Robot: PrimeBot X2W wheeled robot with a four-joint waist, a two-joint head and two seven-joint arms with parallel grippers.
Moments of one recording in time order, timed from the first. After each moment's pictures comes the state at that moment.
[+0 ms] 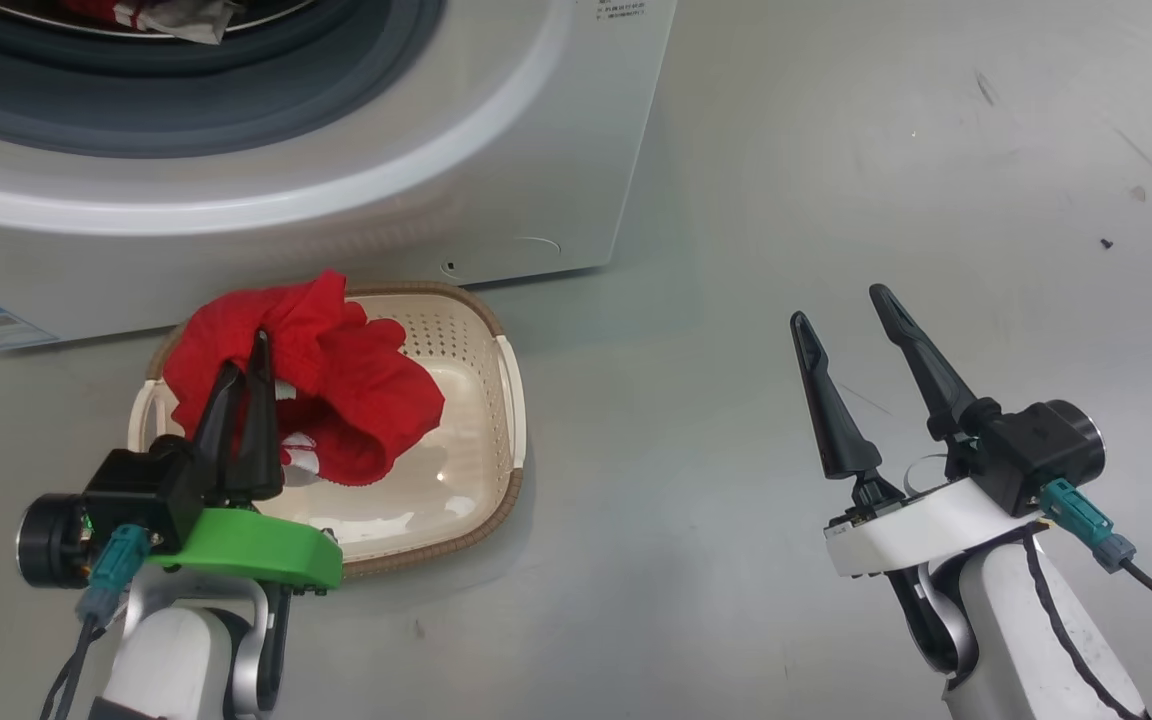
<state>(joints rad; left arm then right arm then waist) -0.19 0.09 -0.19 0.04 -0.29 0.10 -0.16 -0.18 -0.05 0.23 0.09 0.22 0.11 -0.26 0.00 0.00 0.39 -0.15</state>
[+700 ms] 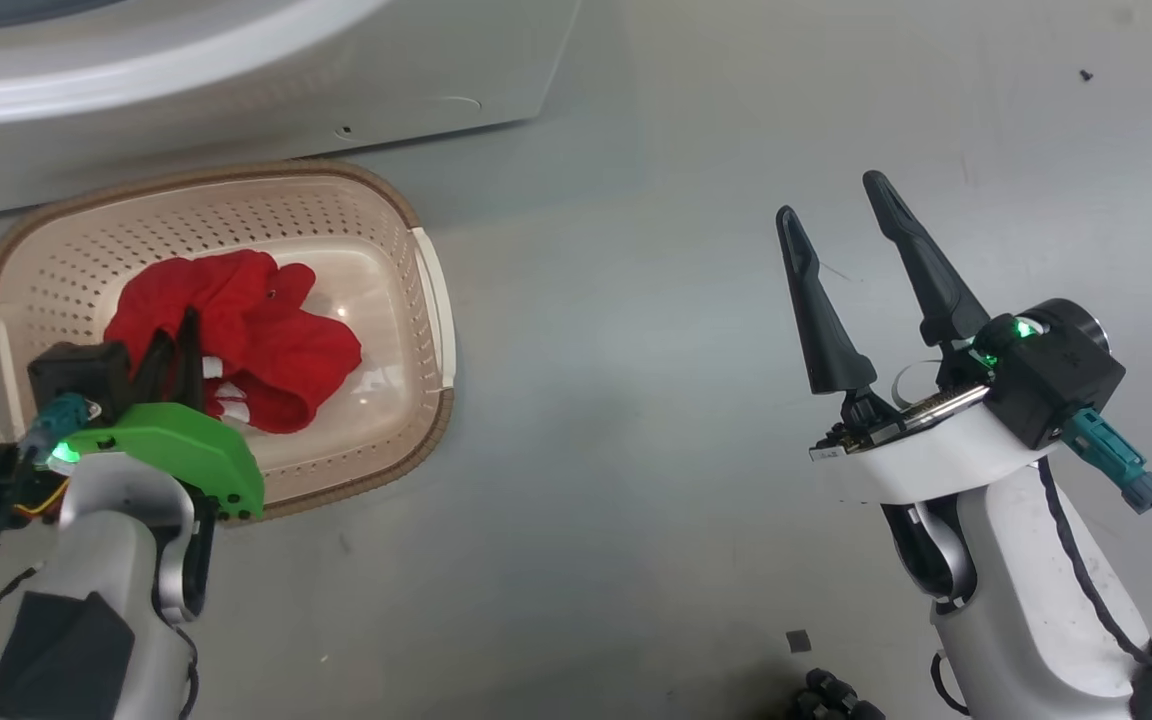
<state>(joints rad) -0.40 0.14 -0.15 0.39 -0.34 0.07 -0.02 -0.30 -0.05 0.27 0.02 0.25 0.12 -0.26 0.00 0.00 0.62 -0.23</state>
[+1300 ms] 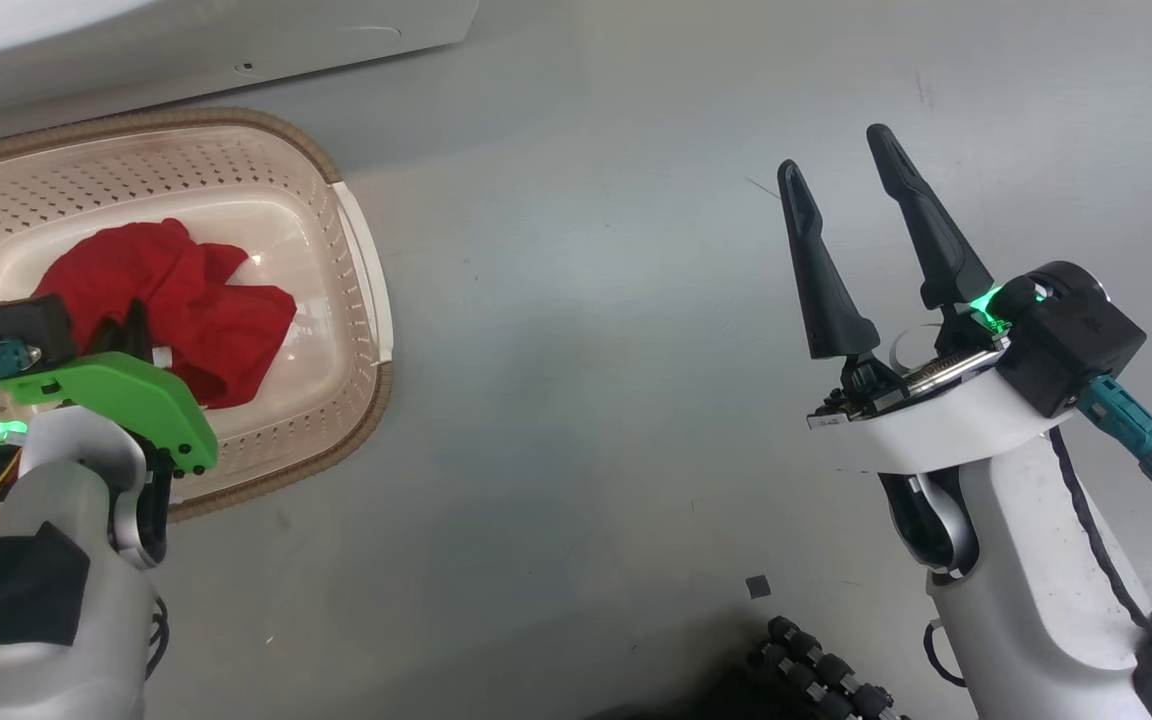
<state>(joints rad) -0.58 0.15 -0.09 0.68 -0.40 0.05 0.02 -0.37 -0.05 0.27 0.02 0.30 0.12 -0.26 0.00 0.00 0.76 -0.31</state>
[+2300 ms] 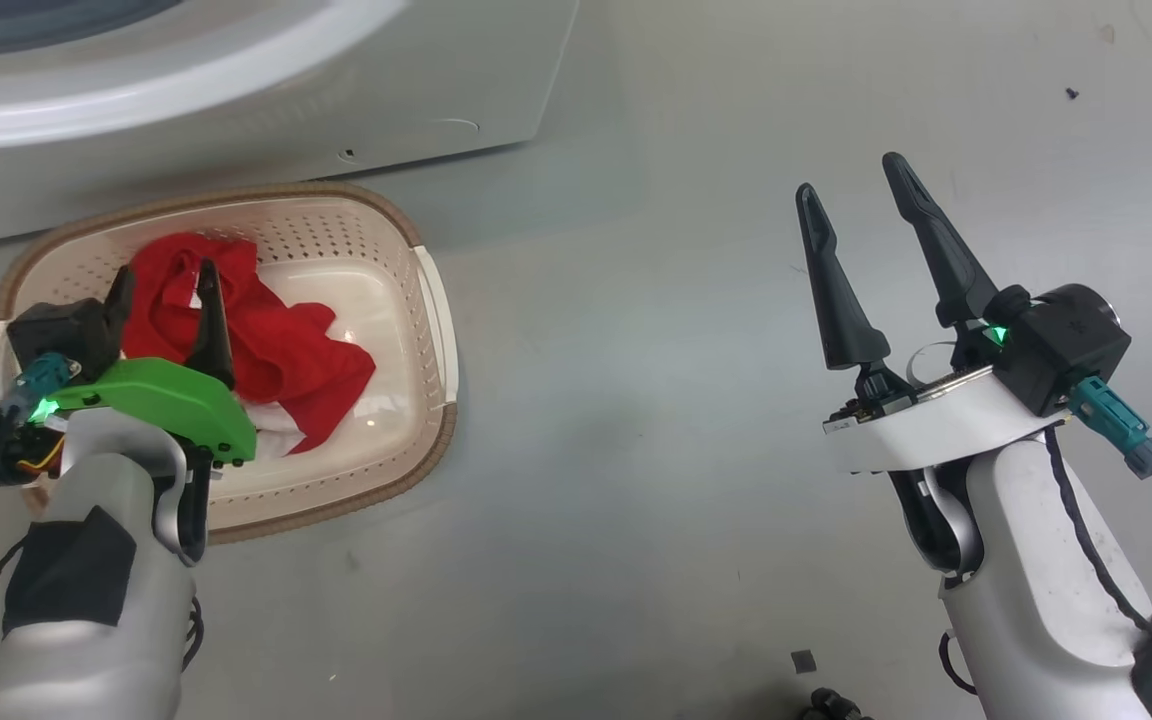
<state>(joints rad) -0.64 0.11 -0.13 0.82 -0.38 -0.03 -0.24 -0.36 -0.05 0.24 0.10 0.25 0.12 -0.26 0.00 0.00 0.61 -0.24</state>
